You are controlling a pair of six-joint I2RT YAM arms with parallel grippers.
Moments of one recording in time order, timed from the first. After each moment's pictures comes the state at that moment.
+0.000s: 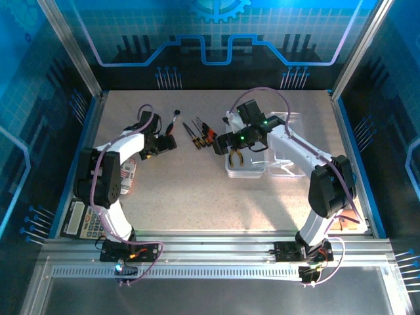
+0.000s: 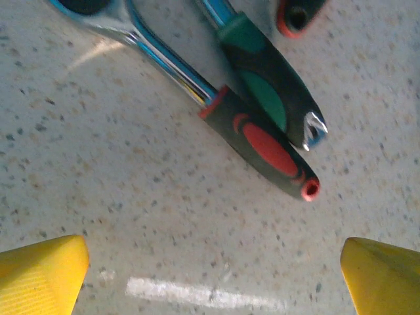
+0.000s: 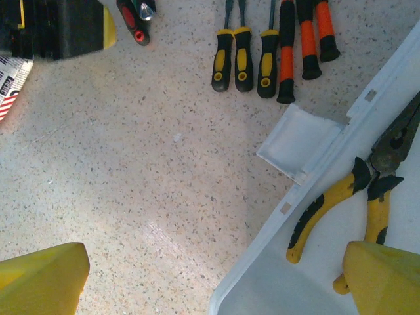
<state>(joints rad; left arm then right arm) -0.08 1.81 1.16 -0.50 0.03 -0.51 0.49 1.73 1.42 -0.69 -0.34 0.10</state>
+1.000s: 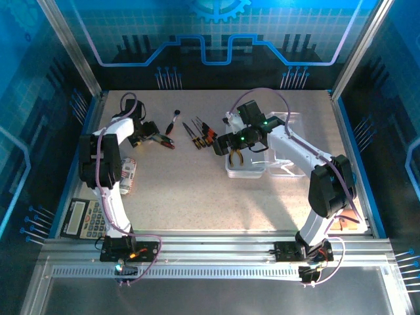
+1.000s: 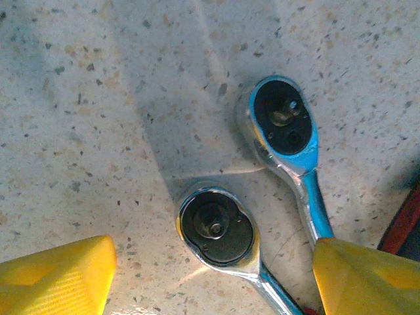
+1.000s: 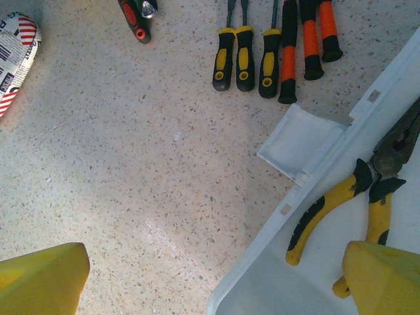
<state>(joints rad) 0.08 2.05 1.44 -0.54 0.03 -0.52 0.49 1.73 1.41 -0.68 -0.34 0.09</state>
